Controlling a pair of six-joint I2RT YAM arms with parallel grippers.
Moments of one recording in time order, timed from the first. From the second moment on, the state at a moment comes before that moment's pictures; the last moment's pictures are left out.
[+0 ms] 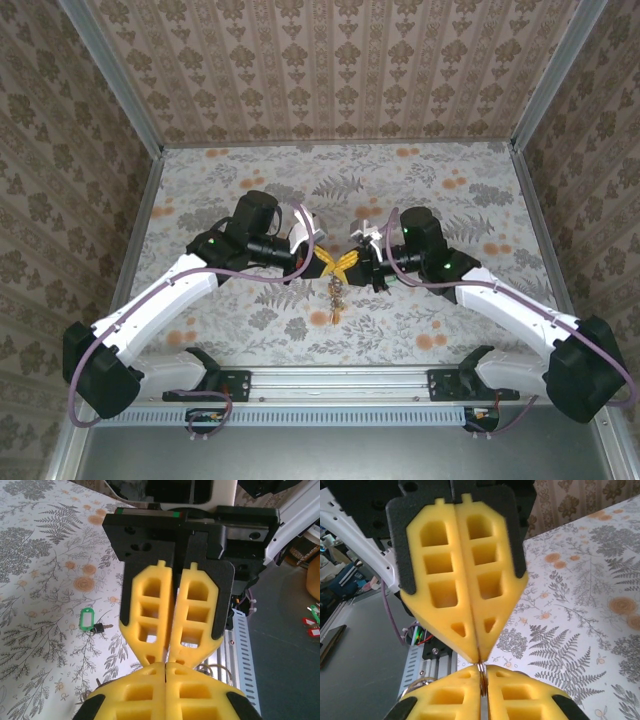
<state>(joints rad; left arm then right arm) -0.71 1.20 1.03 -0.51 0.84 0.18 0.58 1.18 0.76 0.01 -0.90 0.01</state>
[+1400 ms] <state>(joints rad) -0.66 1.11 0.93 -0.18 1.00 -0.03 0.64 1.05 0.52 0.73 -0.76 0.41</state>
